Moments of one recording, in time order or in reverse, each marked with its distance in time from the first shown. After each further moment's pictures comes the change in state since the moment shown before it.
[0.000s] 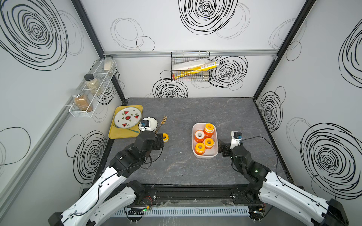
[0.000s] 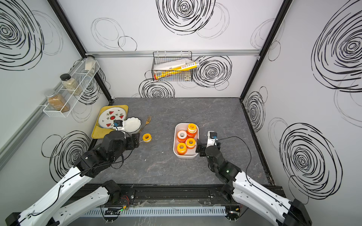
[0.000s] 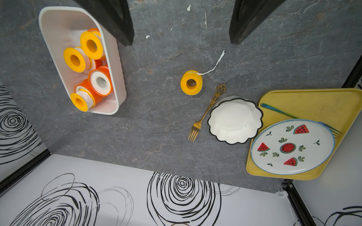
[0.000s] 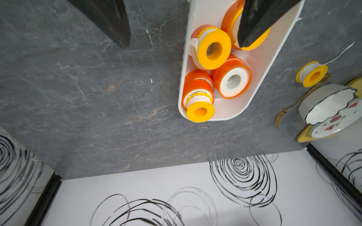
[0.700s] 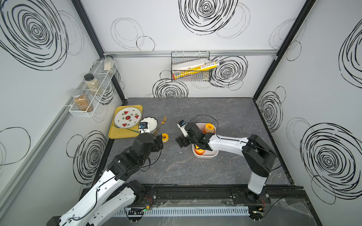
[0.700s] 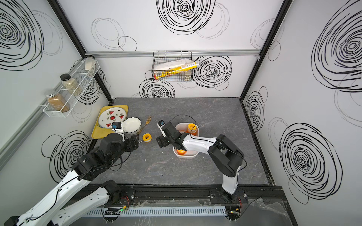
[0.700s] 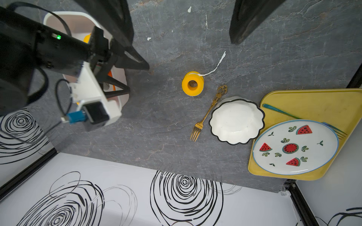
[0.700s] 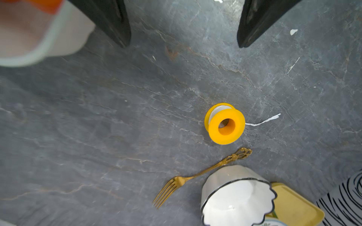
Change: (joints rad) left arm 0.001 -0.044 -0.027 0.007 0.010 0.003; right arm 0.106 1.115 0.808 0.005 -0.485 -0.248
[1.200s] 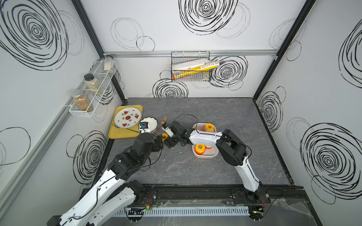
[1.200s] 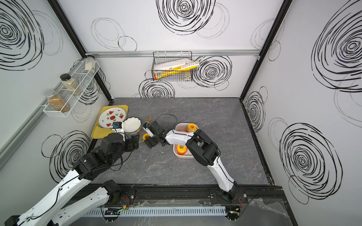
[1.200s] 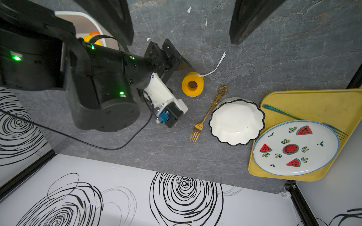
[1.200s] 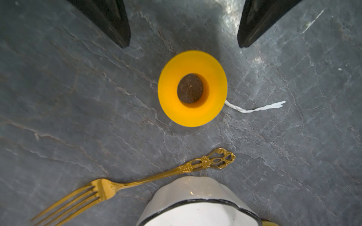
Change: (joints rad) left arm 0.000 0.011 0.000 0.000 0.000 0.000; right arm 0.045 0.367 0.437 -0.182 -0.089 -0.114
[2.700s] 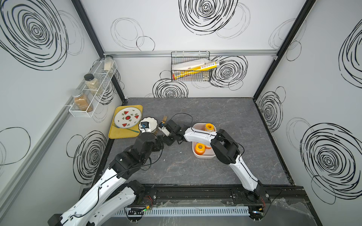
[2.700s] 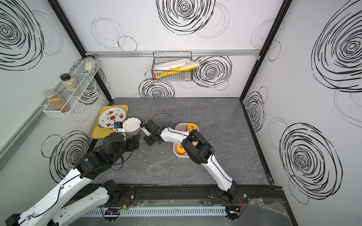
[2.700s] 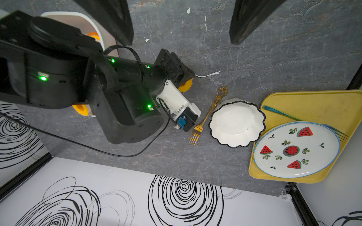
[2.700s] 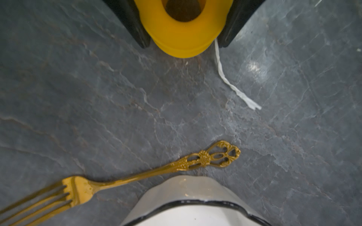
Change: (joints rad) left arm 0.000 0.014 0.000 0.000 0.001 0.000; right arm 0.005 0.077 0.160 -0.160 -0.005 0.006
